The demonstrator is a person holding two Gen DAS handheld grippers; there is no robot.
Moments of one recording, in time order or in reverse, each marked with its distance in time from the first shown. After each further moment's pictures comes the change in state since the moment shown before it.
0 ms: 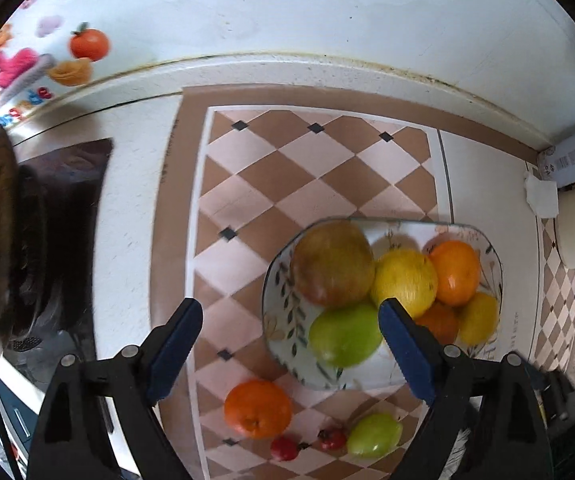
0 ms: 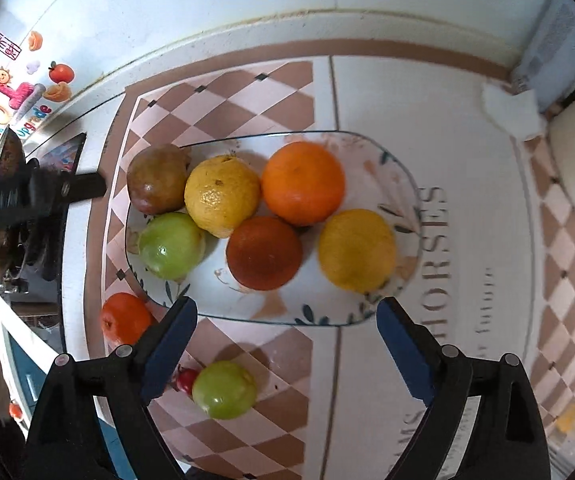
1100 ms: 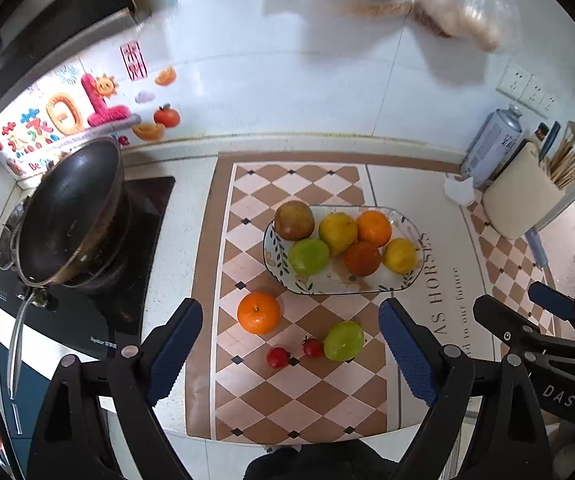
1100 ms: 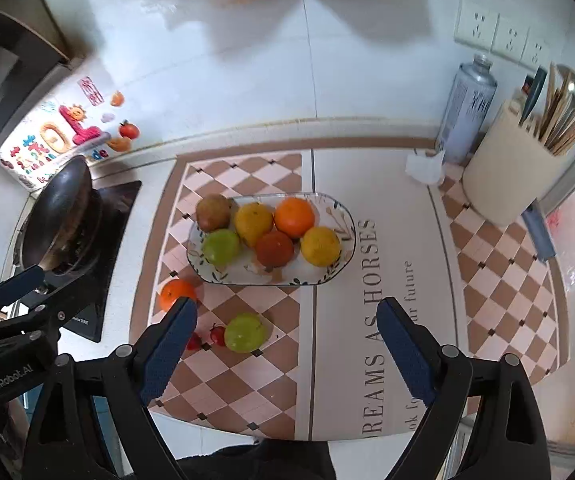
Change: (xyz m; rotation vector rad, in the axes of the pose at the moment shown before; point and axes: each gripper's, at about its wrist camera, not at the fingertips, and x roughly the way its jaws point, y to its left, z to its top) left arm -0.168 -0.025 -0.155 0.062 -0.342 0.004; right arm -0.191 0.005 -0.110 -0.024 -0.322 -0.020
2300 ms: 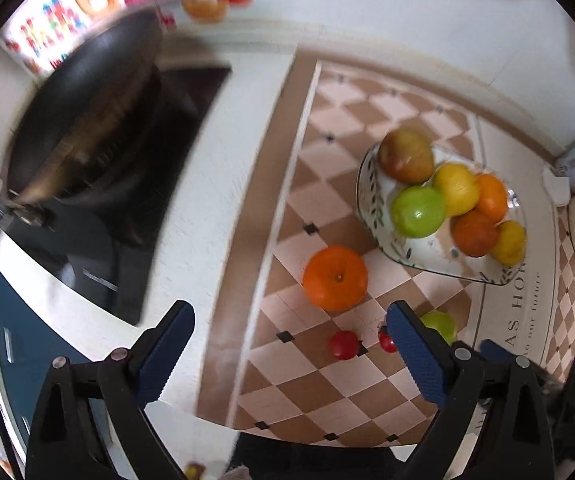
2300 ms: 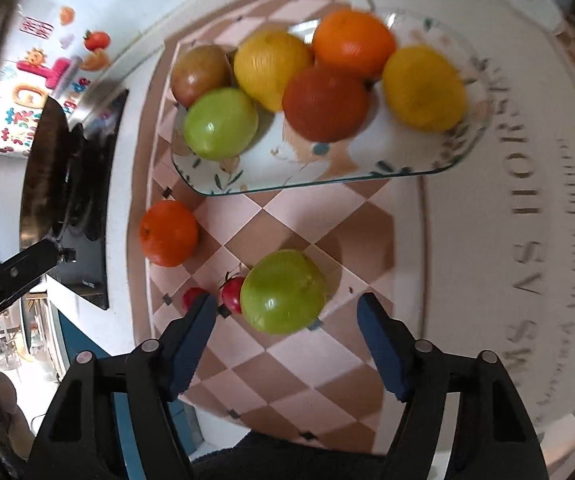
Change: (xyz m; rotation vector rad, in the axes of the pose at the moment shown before) left arm 0.145 0.080 -0.011 -0.234 0.330 0.092; right arm 0.229 0.012 -0.050 0.128 0.435 0.261
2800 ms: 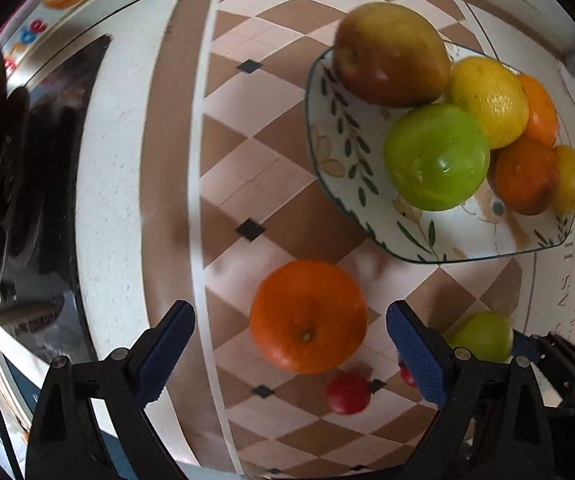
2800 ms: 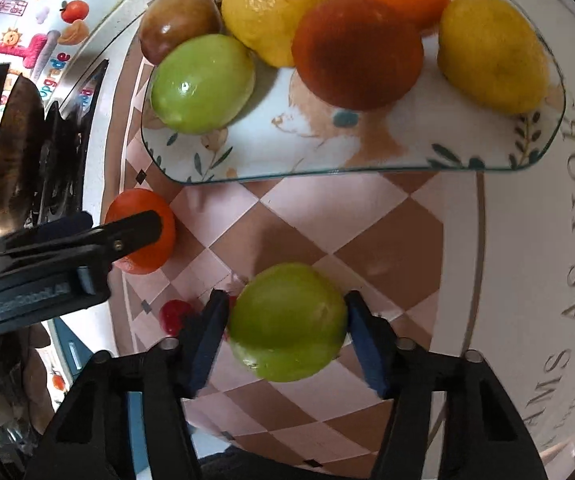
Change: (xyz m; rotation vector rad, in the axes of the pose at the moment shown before) left arm 0.107 -0.062 0.022 0.298 0.176 0.038; right arm 0.059 0.010 0.015 -0.016 0.077 -0.020
